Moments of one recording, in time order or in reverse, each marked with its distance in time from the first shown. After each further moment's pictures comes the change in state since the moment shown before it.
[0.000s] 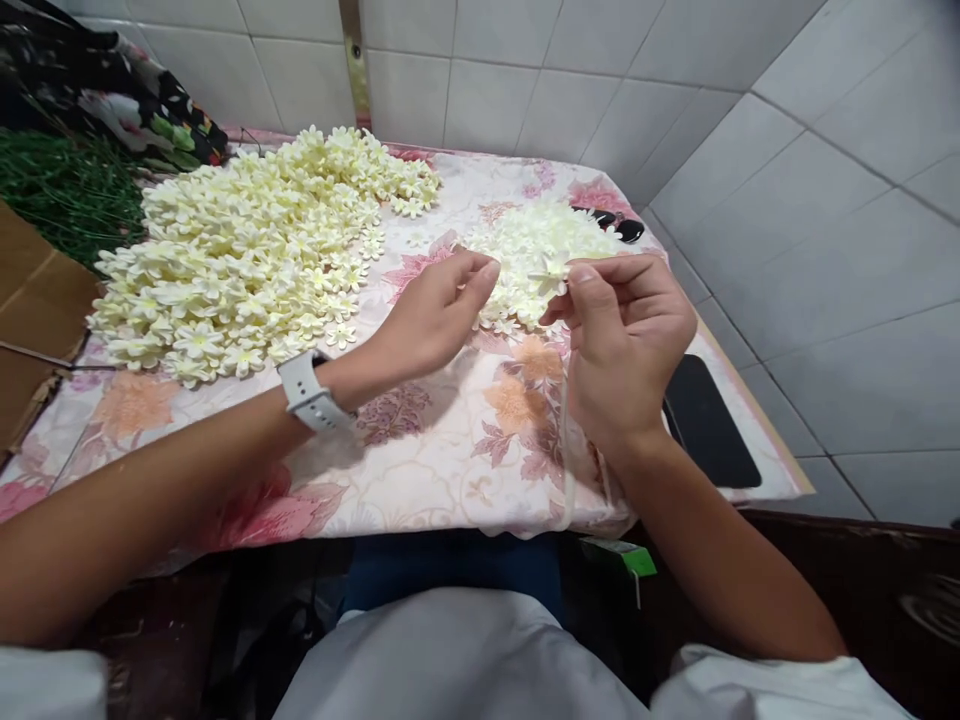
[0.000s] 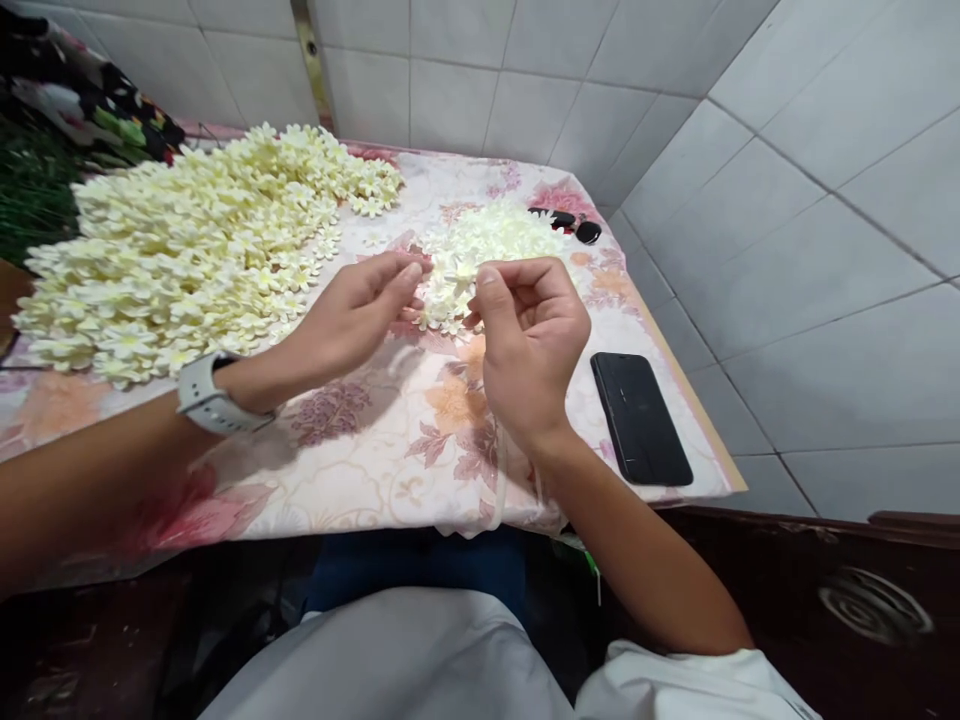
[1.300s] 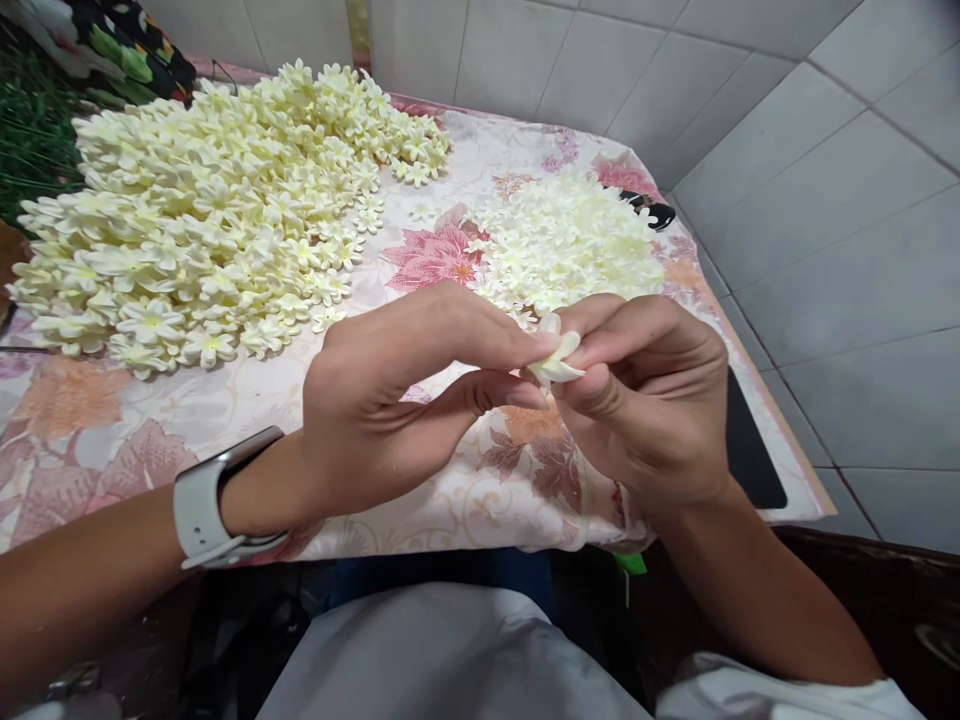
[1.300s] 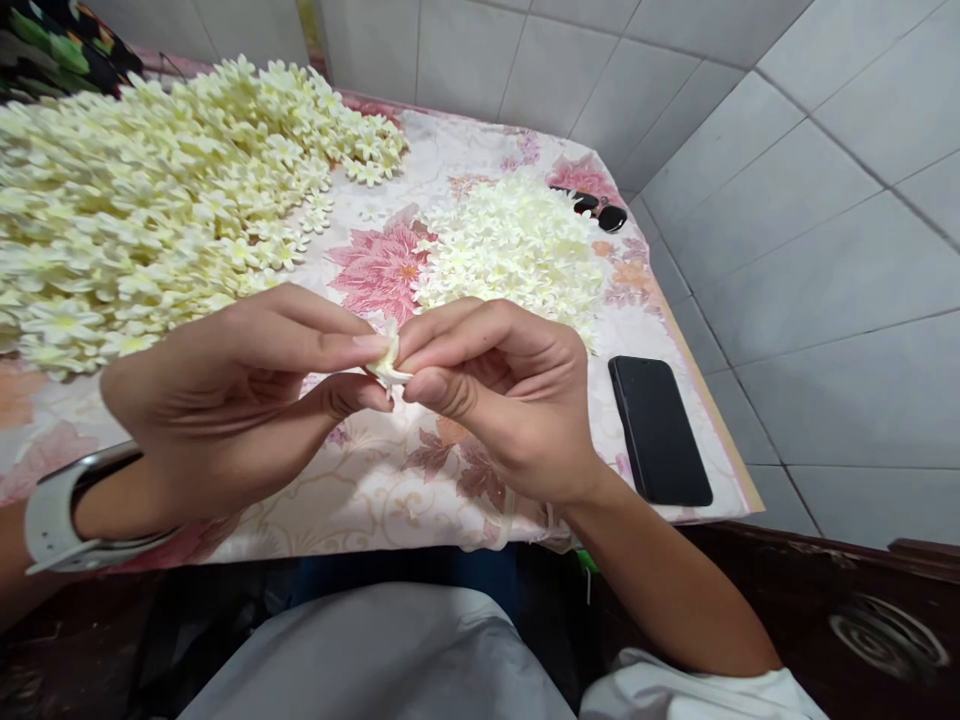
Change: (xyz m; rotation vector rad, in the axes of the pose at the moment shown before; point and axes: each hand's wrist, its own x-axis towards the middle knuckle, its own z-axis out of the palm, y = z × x) left_hand -0.059 0.024 -0.003 -0.081 0.193 0.482; right_hand -0.005 -0.011 -0.011 0.353 -0.637 0.039
